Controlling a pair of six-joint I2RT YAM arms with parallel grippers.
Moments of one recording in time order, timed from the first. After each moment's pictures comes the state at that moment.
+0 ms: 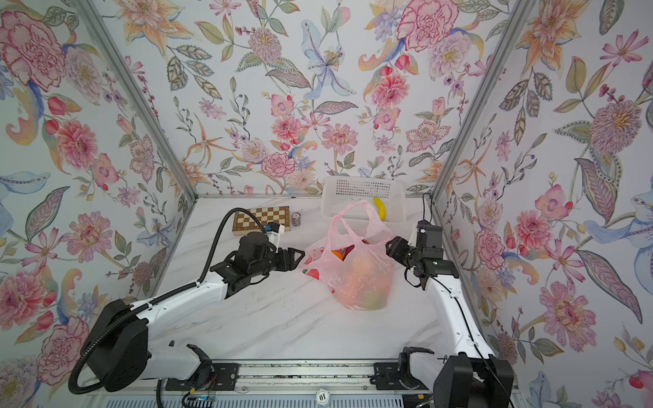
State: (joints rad) left arm -0.63 1.38 0.87 -0.01 0.15 -0.49; right arm -0.04 1.11 0.89 -0.51 -0.26 0.51
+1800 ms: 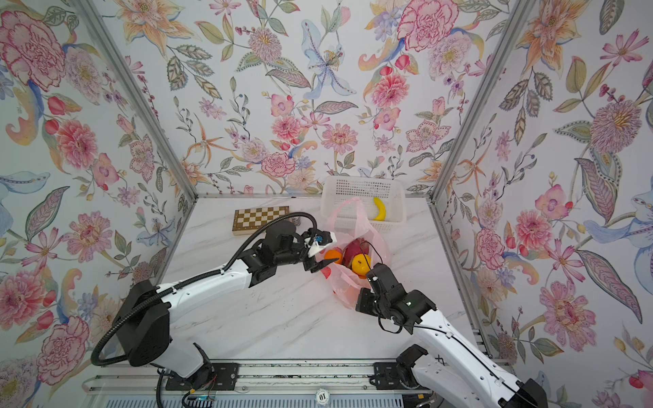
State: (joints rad) left arm -0.81 1.63 1.16 0.07 0.31 0.56; right arm 0.62 0.85 0.64 -0.78 -0.08 0.79
